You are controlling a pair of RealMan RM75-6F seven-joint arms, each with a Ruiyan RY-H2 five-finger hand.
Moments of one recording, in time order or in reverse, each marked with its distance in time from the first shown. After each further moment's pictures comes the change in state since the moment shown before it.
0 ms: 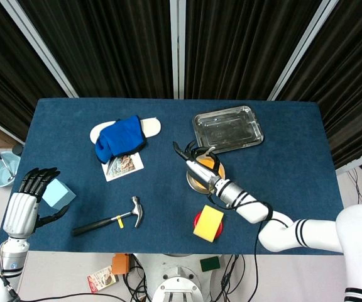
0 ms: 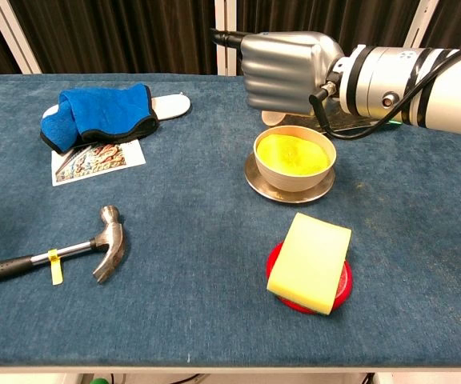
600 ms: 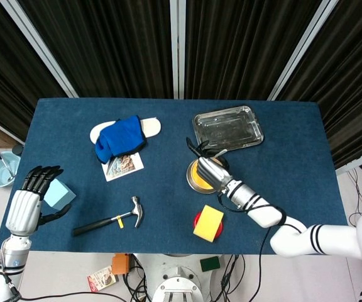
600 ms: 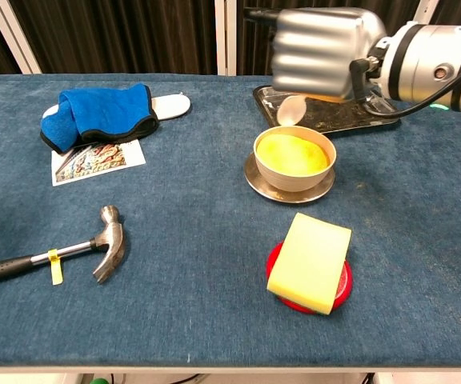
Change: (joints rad) left arm -0.017 0.008 -0.005 -0.021 0.005 -0.018 0.019; right arm -0.056 0.103 -0.010 -0.118 0.021 0.050 0.171
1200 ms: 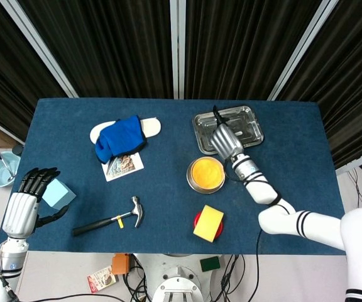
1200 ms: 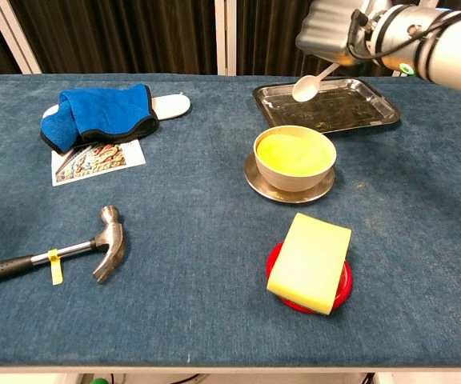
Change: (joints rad) left arm 0.018 0.015 0.010 -0.013 -0.007 0.013 0.013; right arm 0.013 -0.151 0.146 0.343 0.259 -0.073 0.321
